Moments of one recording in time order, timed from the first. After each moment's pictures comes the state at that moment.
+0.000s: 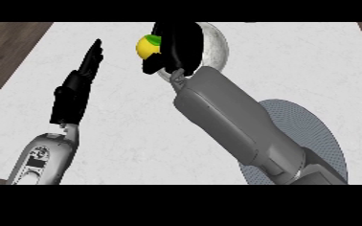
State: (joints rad) left arm -0.30 0.27 -0.14 -1.55 -0.08 0.18 0.17; right arm -1.11 0.00 0.53 -0.98 0.65 -0.52 0.91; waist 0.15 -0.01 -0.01
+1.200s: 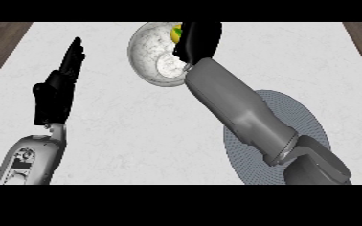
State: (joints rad) left arm -0.28 0.29 -0.06 -1.55 -0.09 0.20 0.17; right arm -1.24 -0.01 0.67 -0.53 0.93 -0.80 1.11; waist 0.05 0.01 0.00
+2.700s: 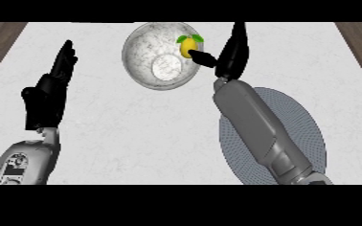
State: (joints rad) left arm -0.24 0.28 -0.02 -1.58 -0.10 0.18 0.18; right arm -0.91 -0.01 0.25 -0.70 0.42 -1.07 0.35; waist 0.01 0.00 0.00
